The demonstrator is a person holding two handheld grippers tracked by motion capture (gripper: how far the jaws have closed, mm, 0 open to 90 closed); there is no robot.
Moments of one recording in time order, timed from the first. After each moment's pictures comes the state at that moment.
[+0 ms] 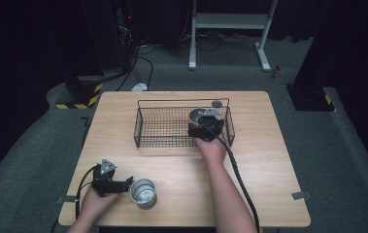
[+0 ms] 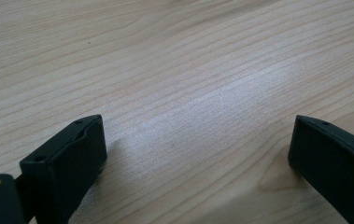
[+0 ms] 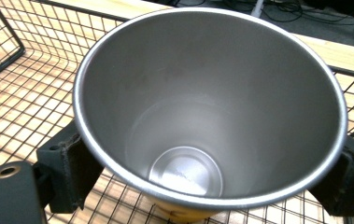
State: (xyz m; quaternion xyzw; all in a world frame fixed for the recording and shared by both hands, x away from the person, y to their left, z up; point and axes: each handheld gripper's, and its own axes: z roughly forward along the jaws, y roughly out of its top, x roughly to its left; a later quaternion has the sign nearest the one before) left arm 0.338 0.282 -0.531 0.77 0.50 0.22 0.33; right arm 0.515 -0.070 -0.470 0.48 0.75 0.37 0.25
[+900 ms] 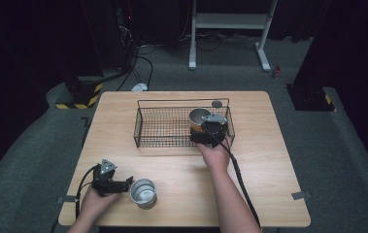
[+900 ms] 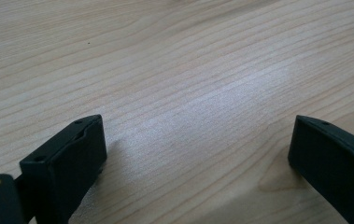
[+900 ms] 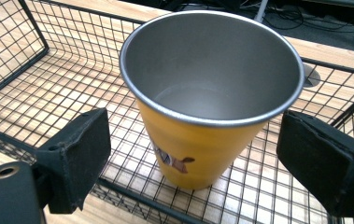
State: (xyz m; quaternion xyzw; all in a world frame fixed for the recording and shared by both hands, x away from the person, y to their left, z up) left arm 0.338 0.282 -0.531 0.77 0.50 0.21 0.33; right arm 0.484 -0.081 -0.460 0.47 0.75 0.39 0.26
